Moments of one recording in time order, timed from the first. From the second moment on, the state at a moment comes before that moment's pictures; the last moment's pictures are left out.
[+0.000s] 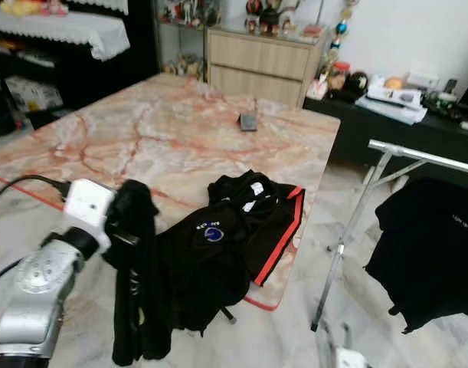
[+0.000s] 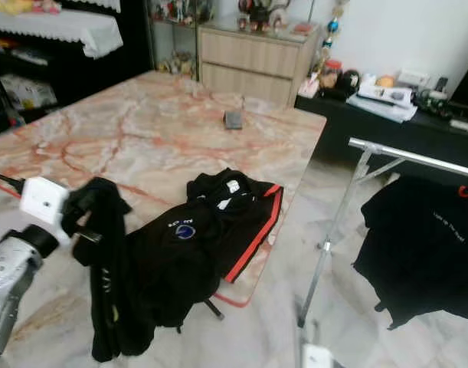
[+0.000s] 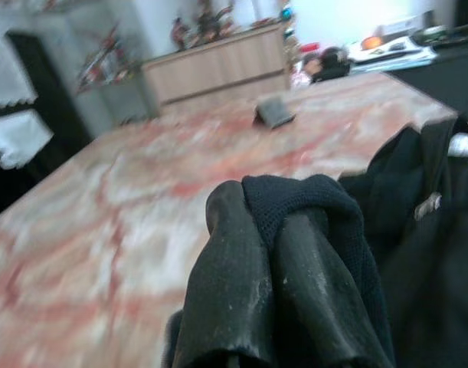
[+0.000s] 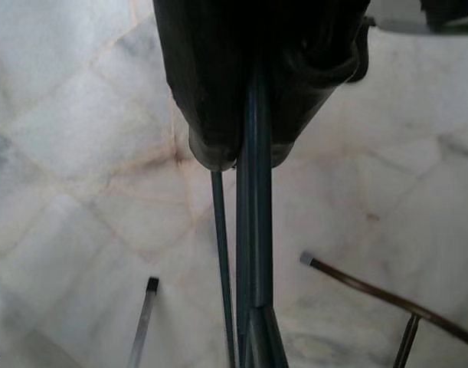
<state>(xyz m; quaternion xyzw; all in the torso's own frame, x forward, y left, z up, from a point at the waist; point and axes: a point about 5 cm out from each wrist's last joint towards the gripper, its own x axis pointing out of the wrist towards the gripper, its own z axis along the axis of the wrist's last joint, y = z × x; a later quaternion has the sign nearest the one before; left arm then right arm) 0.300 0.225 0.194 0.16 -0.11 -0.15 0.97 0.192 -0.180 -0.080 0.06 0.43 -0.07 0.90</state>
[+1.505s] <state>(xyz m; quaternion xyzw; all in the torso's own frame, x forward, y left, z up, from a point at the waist) 0.290 0.190 0.155 0.07 -0.02 -0.21 0.98 0.172 -0.197 -0.087 0.04 0.45 -0.09 0.89</state>
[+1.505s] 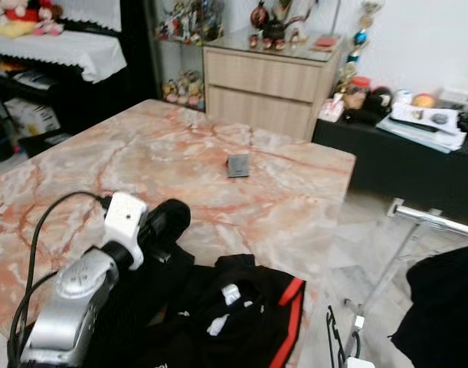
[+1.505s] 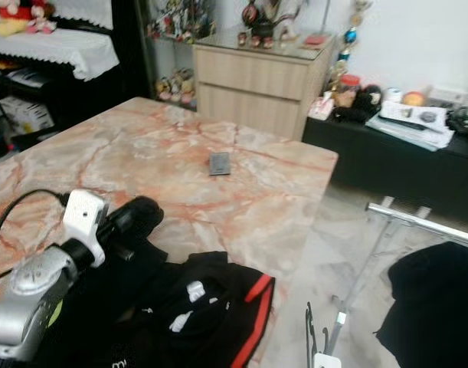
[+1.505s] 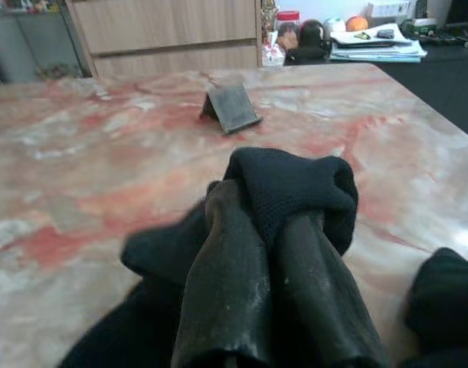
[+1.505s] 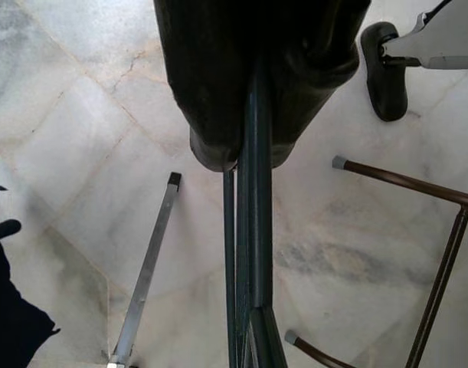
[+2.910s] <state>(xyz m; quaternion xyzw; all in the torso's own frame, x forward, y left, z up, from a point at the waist) 0.244 0.213 0.150 0.00 -0.05 -0.02 1.00 0.176 -0.197 -0.086 0.04 0.45 -0.09 0.89</state>
